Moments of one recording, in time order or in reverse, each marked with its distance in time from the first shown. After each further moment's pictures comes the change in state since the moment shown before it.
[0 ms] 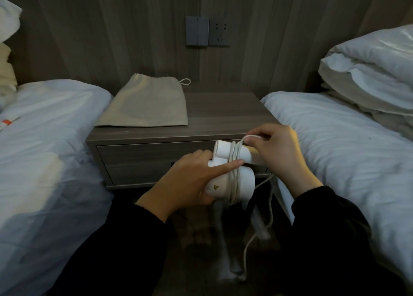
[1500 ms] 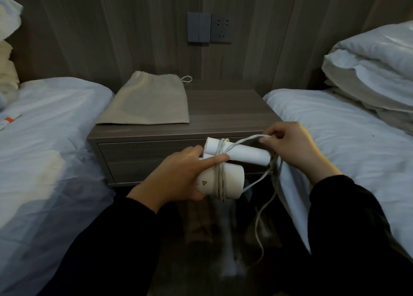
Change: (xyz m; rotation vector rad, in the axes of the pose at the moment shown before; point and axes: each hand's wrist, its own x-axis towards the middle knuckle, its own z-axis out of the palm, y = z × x) left_hand -0.007 -0.021 -0.002 -0.064 -0.110 -0.066; right_hand 0.023 0.043 -0.016 -0.130 -0.140 -0.015
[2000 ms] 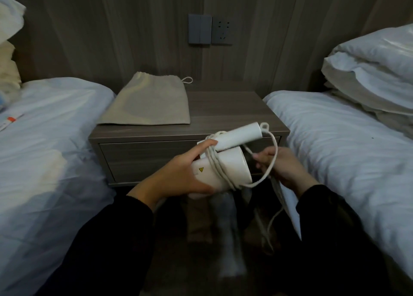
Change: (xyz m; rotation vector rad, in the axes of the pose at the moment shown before) left_hand 0.000 -0.004 0.005 -0.804 0.032 -0.251; right_hand -0.014 0.029 0.042 0.723 -0.150 0.380
